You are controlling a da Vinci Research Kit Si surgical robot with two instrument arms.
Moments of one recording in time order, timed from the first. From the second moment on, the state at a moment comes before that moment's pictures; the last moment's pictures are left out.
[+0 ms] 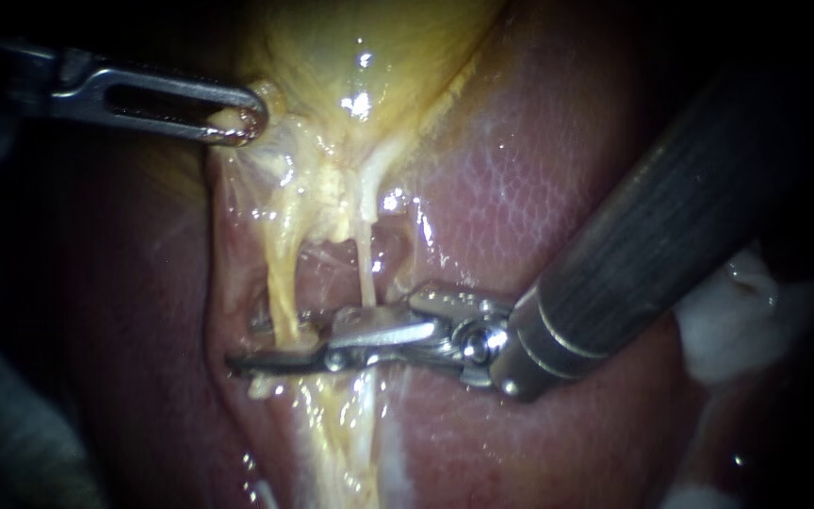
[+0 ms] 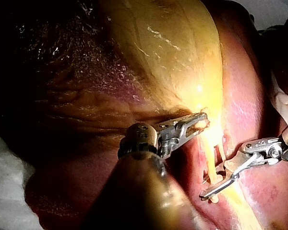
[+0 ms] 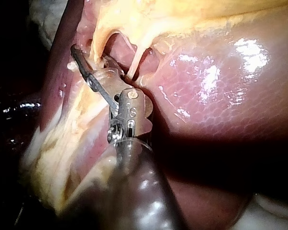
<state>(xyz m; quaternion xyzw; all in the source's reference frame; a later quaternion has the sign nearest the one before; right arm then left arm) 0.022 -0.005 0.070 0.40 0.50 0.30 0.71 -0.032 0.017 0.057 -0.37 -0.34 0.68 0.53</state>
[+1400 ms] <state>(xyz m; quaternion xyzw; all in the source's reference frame) 0.022 -0.005 0.070 0.38 0.52 0.28 0.71 -0.032 0.017 0.056 -0.37 -0.34 0.68 0.53</state>
